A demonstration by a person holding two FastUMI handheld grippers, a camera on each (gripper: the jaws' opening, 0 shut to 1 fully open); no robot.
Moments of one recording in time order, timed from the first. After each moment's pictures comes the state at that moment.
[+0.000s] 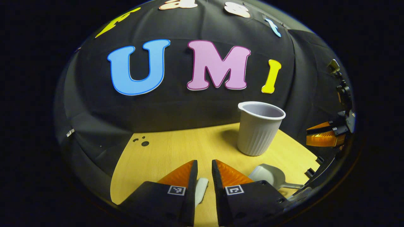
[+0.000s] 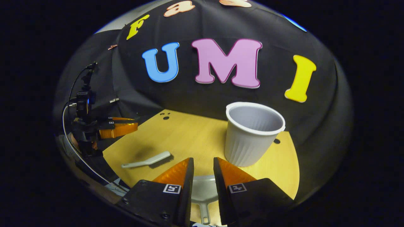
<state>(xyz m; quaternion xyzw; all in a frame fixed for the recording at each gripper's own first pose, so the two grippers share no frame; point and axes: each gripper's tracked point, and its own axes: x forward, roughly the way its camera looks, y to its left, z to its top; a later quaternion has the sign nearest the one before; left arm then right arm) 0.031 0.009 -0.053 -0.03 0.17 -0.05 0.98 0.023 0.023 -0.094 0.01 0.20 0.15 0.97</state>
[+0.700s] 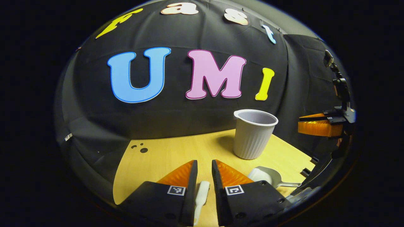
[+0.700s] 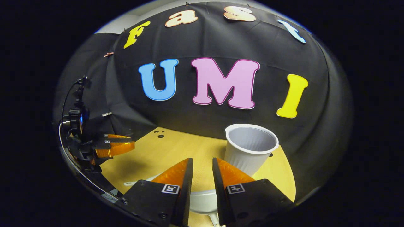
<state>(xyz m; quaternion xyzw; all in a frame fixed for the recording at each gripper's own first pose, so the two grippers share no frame) 0.019 0.029 -0.037 -0.02 0.15 -0.10 0.98 0.020 0.047 -0.030 0.01 0.15 0.10 0.98</state>
